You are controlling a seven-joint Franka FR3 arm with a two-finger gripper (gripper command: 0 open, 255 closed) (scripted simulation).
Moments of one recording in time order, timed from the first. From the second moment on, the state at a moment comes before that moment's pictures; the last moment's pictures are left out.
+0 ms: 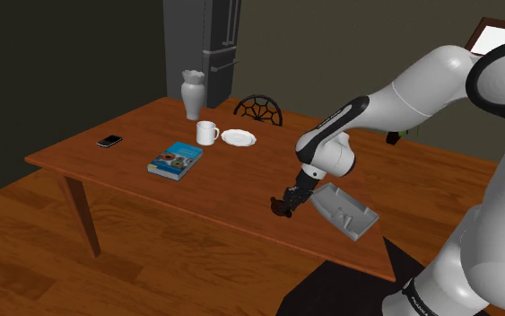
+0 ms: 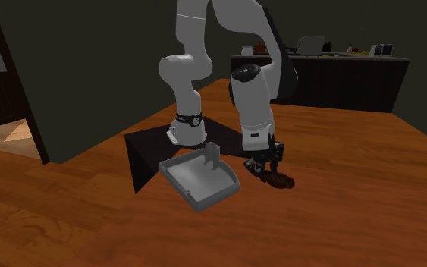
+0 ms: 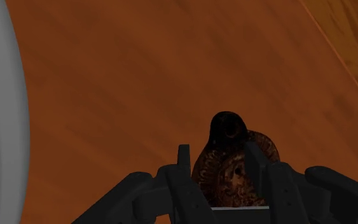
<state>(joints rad) 0.18 0.20 -0.20 -2.51 0.80 2.62 -0.60</state>
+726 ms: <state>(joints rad) 0.19 0.06 -0.24 -2.54 0.63 2.53 -0.44</state>
